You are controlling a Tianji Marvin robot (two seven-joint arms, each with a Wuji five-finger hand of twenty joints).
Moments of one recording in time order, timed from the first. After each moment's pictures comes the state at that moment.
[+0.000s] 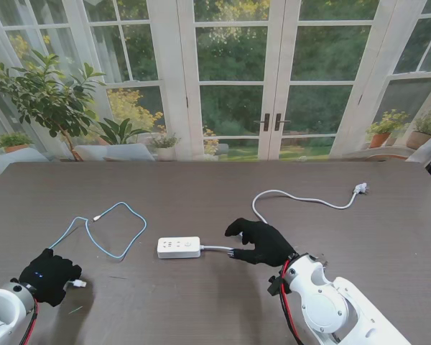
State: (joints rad) left arm 1.96 -0.99 -1.72 -1.66 1.46 -0.31 -0.09; right arm -1.57 -1.11 1.12 -1.58 -0.49 -0.24 -0.06; left_hand 0.60 -0.70 1.07 -0.14 0.60 -0.01 0.66 0.59 0.73 0.08 0.42 0.62 0.61 0.14 0.55 0.53 0.21 0.10 0.99 0.49; right_hand 0.19 -0.66 1.15 -0.17 0.48 0.02 0.94 0.33 0.71 0.11 0.44 0.34 0.80 0.20 0.22 1.35 0.47 0.31 0.81 0.36
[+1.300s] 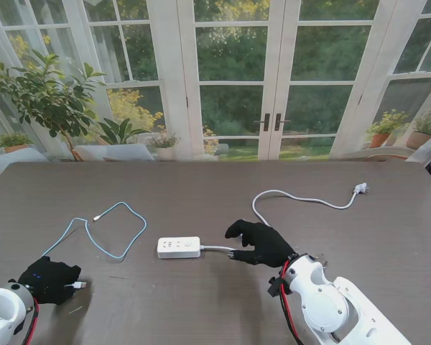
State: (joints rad) left arm 1.95 -1.00 -1.72 -1.66 1.31 -0.29 -0.22; right arm -1.57 -1.11 1.12 -1.58 -0.48 -0.22 -0.03; left_hand 0.51 -0.38 0.95 -0.30 0.47 0.06 1.04 0.66 0.79 0.05 0.63 0.95 0.70 0.15 0.78 0.73 0.27 0.13 1.13 0.56; right_hand 0.19 -0.66 1.15 -0.17 0.48 0.03 0.94 0.33 0.71 0.11 0.43 0.34 0.80 0.20 0.22 1.35 0.47 0.31 0.81 0.36
